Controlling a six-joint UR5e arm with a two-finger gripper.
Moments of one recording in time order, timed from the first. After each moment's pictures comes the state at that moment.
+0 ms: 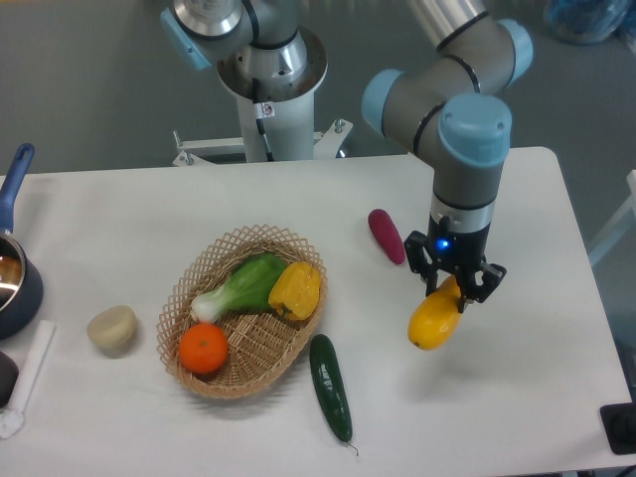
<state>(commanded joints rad) 2.68 -1.98 -1.68 -0.87 1.48 1.32</state>
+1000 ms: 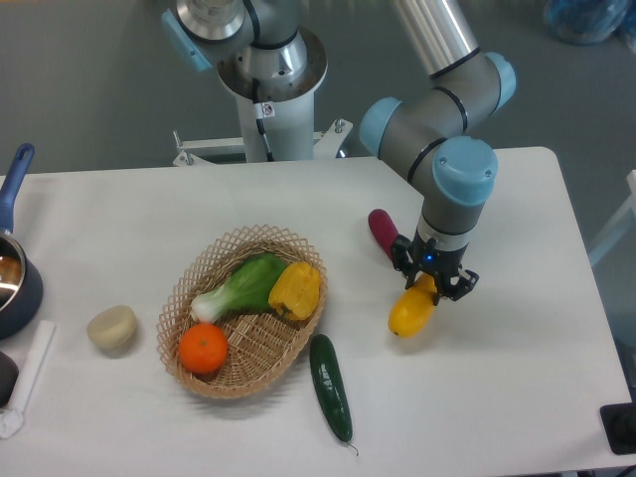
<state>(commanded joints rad) 2.68 -1.99 -1.78 -0.87 1.48 1.26</state>
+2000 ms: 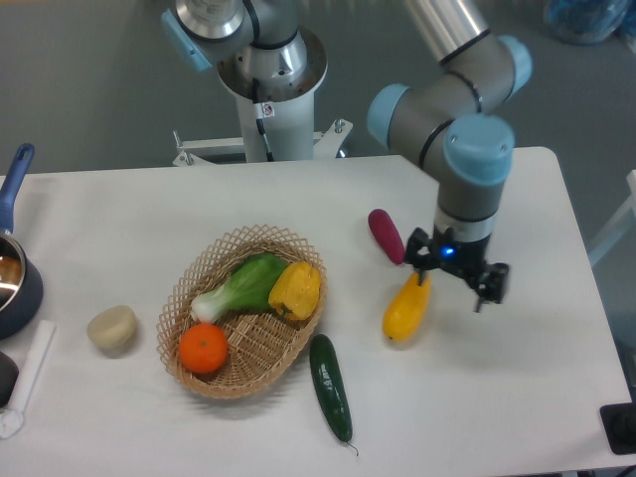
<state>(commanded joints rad) 2.68 -1.94 -1.48 -0.88 1.52 1.25</state>
